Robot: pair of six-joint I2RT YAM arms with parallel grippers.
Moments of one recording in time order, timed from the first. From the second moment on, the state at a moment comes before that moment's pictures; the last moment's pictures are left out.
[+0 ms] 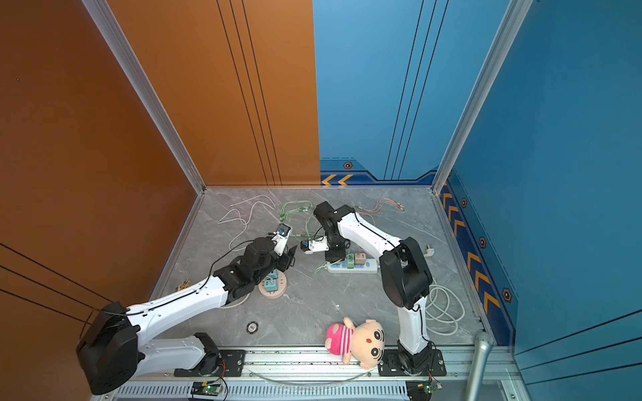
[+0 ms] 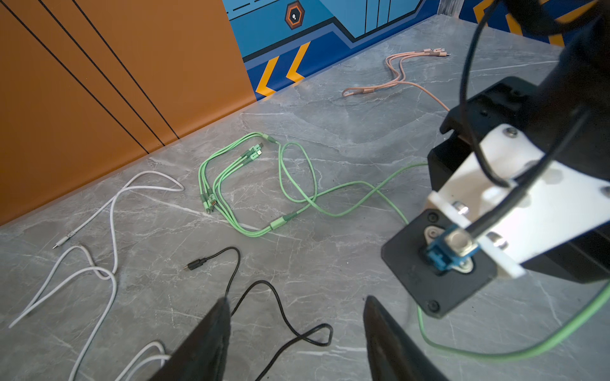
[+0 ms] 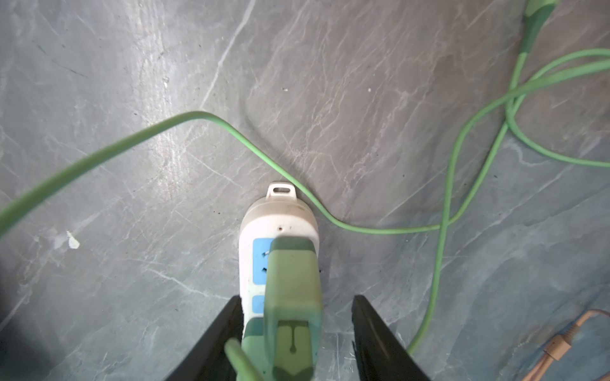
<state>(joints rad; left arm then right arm) -0.73 1.25 0.72 0.05 -0.32 0.01 0.61 1.96 1.63 -1.09 -0.03 -1.02</state>
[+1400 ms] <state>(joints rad) -0.73 1.22 0.72 0.04 -0.33 0.02 0.55 1.80 1.53 -0.82 -0.05 -0.90</state>
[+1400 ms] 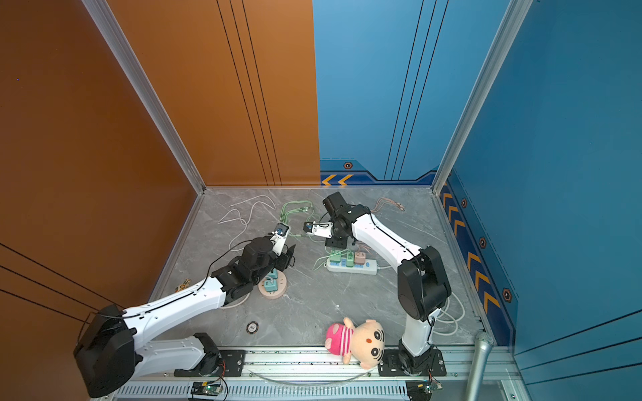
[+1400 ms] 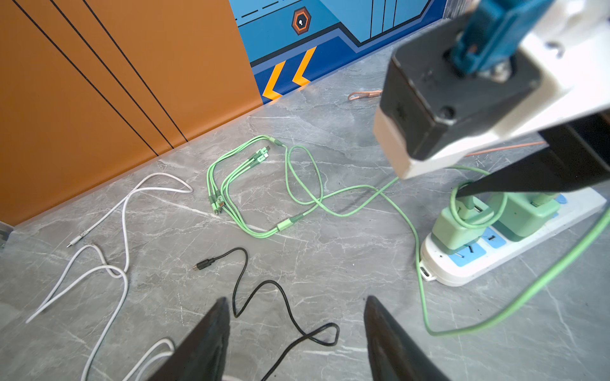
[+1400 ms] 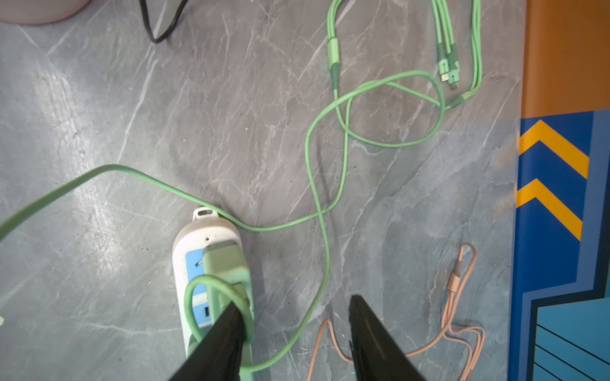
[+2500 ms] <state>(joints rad) -0.53 1.24 0.85 -0.07 -0.31 0.00 0.28 1.50 1.33 -0.59 -0.24 -0.69</state>
